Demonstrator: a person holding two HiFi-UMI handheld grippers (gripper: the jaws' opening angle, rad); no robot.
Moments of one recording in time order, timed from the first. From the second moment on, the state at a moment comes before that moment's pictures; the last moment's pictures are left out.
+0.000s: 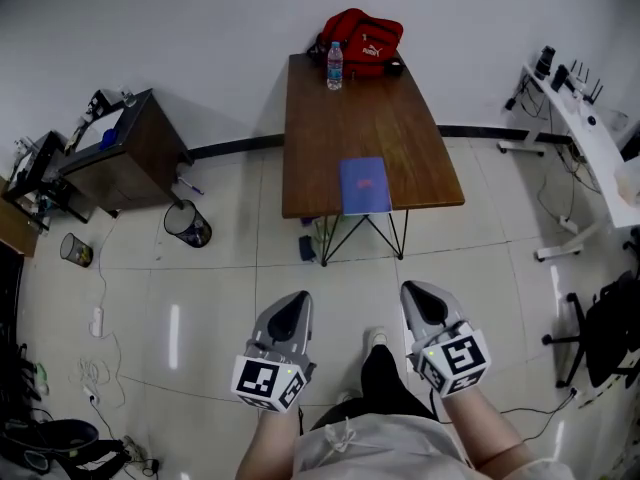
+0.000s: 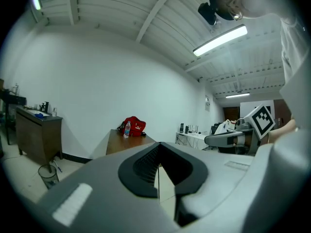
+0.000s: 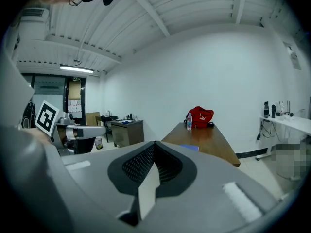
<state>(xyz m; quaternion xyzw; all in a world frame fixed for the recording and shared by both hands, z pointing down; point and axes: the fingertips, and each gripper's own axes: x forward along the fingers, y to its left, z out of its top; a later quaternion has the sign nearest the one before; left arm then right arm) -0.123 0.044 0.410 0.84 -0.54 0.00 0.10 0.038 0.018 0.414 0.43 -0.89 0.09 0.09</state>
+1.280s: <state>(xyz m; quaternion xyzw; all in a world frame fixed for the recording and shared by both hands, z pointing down) -0.088 0.178 0.391 0.88 -0.47 0.00 0.11 0.035 0.167 0.397 0.42 -0.90 0.08 0.08</state>
